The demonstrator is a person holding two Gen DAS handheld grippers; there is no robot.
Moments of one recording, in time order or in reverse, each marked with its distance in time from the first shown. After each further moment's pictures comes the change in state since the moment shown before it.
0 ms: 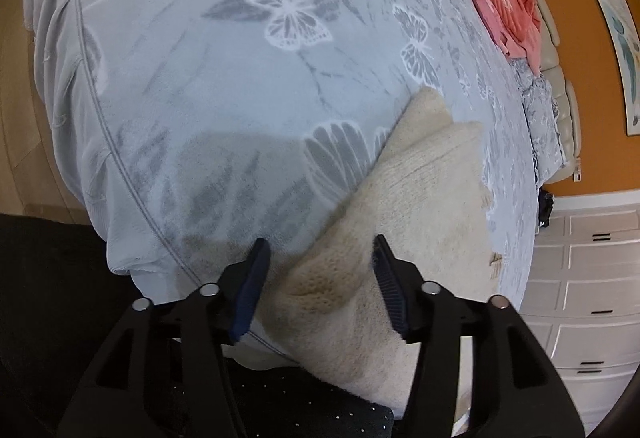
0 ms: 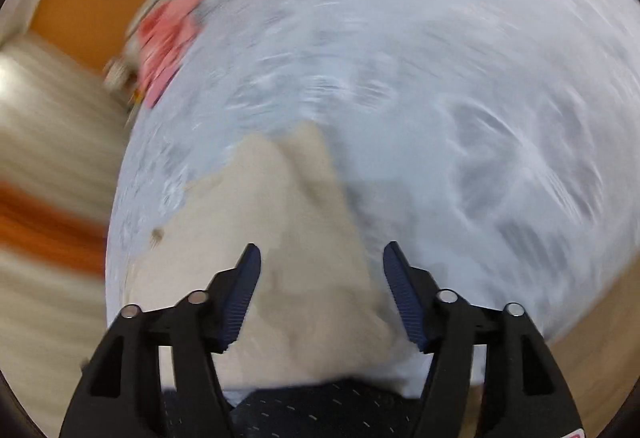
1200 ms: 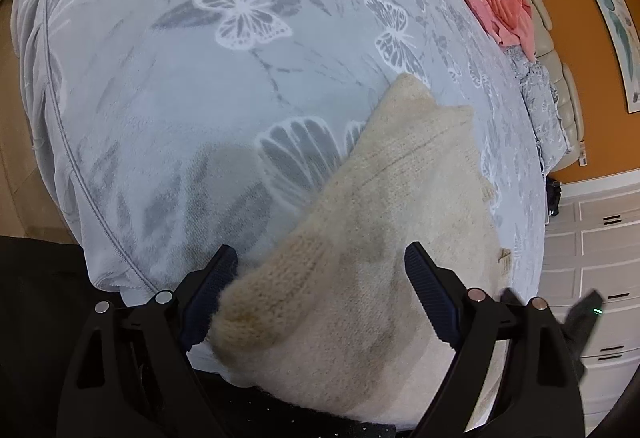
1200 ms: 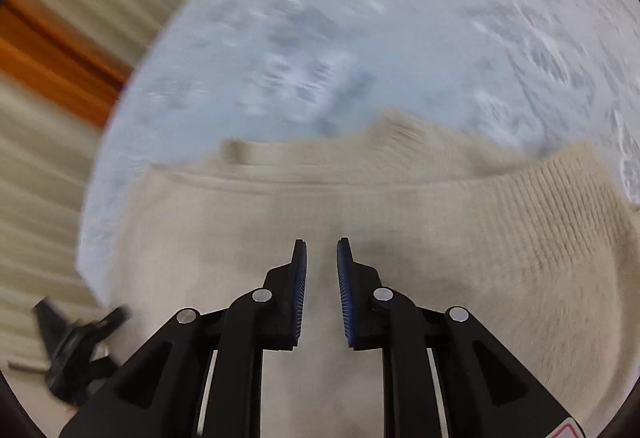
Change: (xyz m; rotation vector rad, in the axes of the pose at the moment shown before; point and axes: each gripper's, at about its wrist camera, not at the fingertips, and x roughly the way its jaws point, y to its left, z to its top) left arm 0.012 -0.021 -0.008 0.062 -0.032 0.017; right arm 0.156 0.203 0.002 -0.454 0.273 0.051
